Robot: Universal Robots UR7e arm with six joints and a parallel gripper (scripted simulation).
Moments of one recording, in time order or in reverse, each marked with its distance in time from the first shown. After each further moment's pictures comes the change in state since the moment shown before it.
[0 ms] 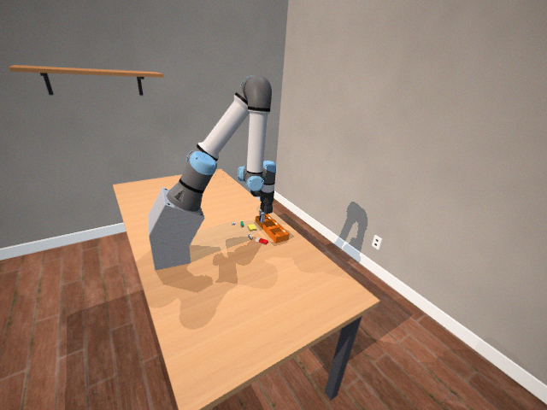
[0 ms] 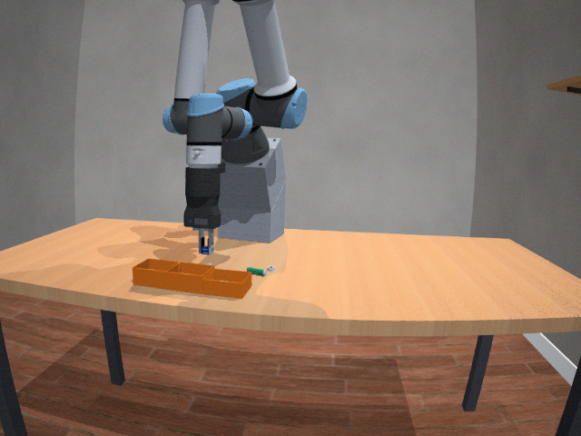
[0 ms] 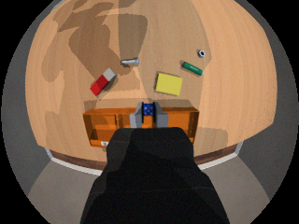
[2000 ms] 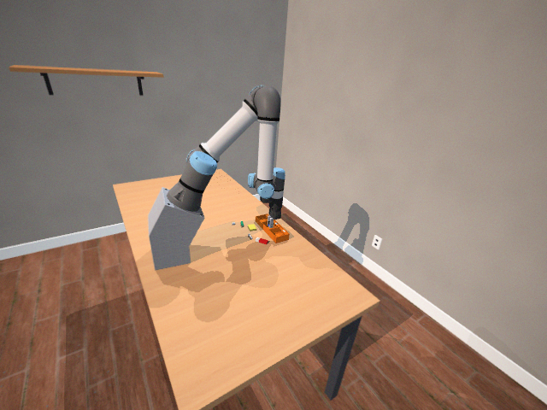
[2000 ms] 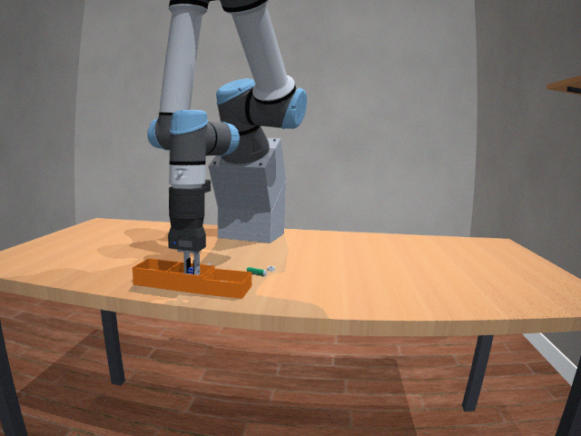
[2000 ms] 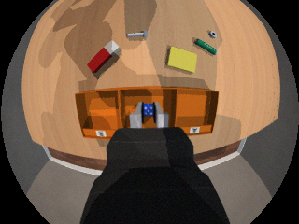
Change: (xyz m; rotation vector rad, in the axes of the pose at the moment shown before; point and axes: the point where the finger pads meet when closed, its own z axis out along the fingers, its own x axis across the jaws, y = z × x) arm -0.017 0.048 0.038 0.001 0.000 0.000
